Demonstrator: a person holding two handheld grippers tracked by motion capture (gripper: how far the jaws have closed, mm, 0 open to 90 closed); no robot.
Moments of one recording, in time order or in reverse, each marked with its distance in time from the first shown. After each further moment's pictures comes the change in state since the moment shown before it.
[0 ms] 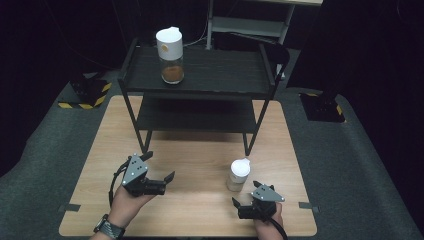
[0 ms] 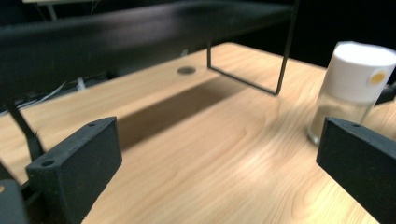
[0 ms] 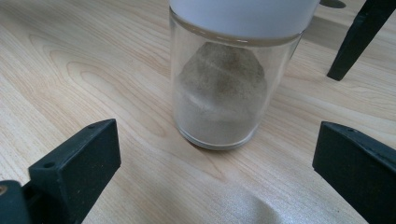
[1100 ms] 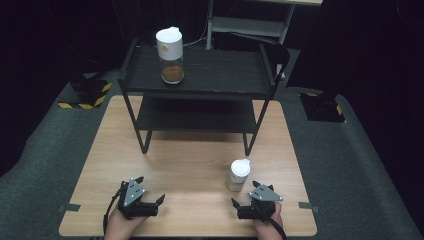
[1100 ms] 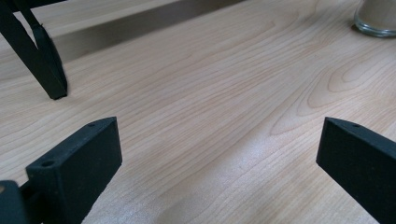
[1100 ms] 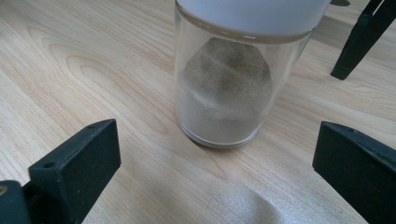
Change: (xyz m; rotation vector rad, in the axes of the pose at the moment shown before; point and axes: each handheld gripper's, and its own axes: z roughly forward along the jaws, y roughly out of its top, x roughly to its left) left arm -0.014 -0.054 -0.008 0.195 0.075 0.000; right arm 0.002 0.003 0.002 0.017 0.001 -0.017
